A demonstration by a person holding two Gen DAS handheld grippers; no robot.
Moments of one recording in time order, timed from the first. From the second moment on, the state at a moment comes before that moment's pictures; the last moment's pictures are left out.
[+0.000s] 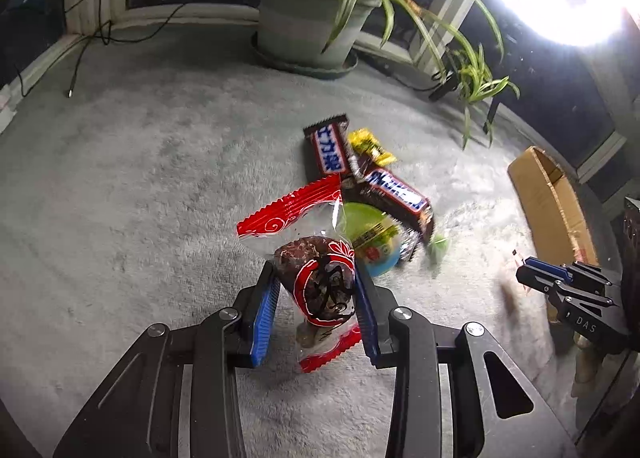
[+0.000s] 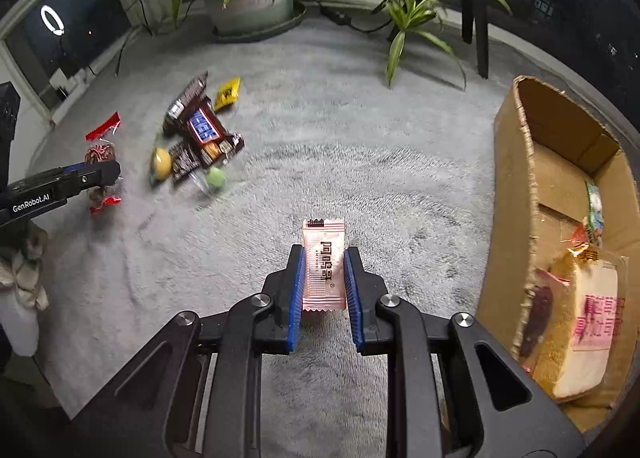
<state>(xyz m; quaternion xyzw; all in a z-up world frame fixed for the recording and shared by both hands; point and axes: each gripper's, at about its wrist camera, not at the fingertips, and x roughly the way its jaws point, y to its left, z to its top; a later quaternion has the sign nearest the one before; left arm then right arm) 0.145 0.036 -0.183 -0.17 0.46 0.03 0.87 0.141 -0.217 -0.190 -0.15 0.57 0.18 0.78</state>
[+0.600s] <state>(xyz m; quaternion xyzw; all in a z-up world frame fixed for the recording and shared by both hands) 0.158 -0.037 -0.126 -0.15 0.41 -0.06 0.90 0.147 -0.284 -0.099 -0.10 0.51 0.15 0.84</state>
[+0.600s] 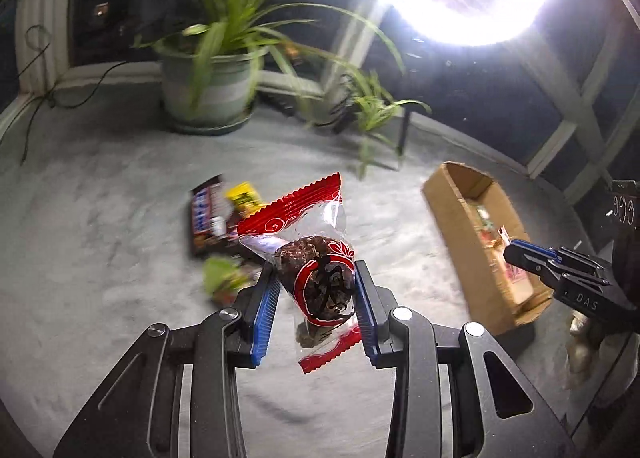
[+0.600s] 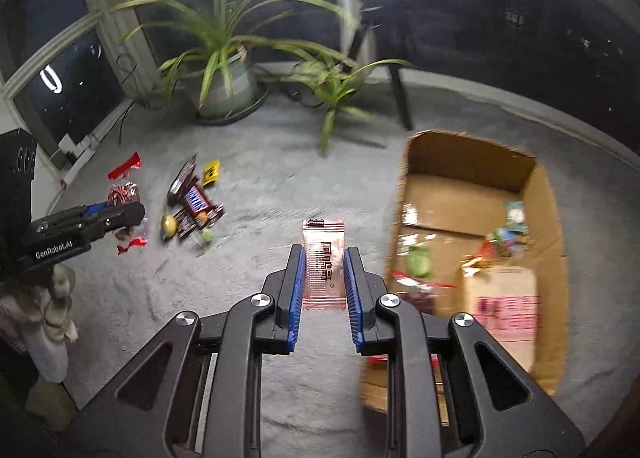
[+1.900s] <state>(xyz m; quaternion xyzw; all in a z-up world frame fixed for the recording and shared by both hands) 0.269 -0.245 -0.120 -0.07 0.42 -0.17 0.89 0.211 -0.429 -0.104 -0.06 0.52 0.07 0.85</state>
